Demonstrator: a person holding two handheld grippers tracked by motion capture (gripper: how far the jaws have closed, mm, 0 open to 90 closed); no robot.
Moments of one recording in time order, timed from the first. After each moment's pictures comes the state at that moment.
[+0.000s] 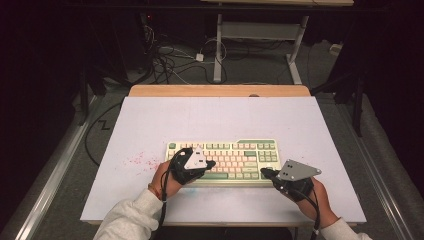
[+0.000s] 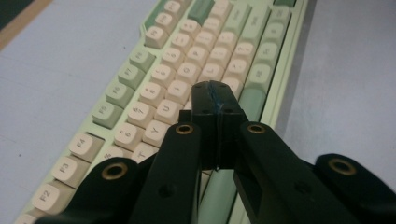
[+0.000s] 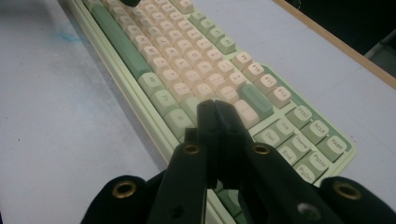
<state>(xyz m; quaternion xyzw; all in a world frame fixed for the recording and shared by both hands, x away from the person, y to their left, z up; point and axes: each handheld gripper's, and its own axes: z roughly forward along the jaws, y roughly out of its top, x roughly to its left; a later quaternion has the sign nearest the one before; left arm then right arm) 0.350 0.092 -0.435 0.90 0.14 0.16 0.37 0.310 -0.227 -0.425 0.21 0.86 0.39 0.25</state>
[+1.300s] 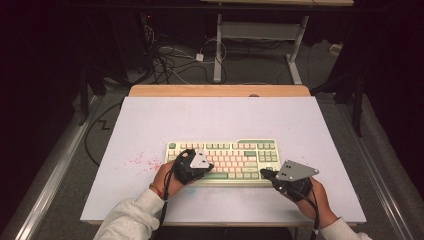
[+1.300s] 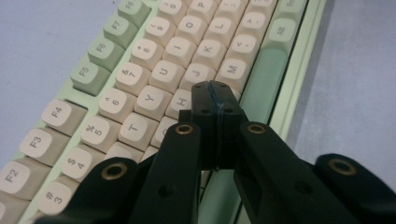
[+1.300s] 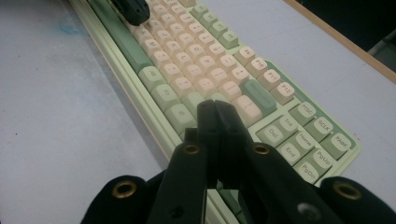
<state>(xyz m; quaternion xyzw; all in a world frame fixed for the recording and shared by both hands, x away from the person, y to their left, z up) 0.363 0.087 -0.454 0.92 0.17 0.15 0.32 0.310 -0.226 -0.427 0.21 0.86 0.38 0.25</state>
